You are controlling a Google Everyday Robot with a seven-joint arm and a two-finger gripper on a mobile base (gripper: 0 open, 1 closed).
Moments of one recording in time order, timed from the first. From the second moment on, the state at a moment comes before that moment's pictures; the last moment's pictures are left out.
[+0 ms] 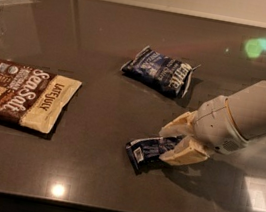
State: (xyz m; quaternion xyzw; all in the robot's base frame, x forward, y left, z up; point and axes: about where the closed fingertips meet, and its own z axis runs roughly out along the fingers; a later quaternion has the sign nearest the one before) arm 0.402 -0.097 0.848 -0.69 0.66 0.19 0.25
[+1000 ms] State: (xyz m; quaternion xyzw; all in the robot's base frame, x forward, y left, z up) arm 0.438 -0.075 0.934 -0.67 0.66 0.19 0.28
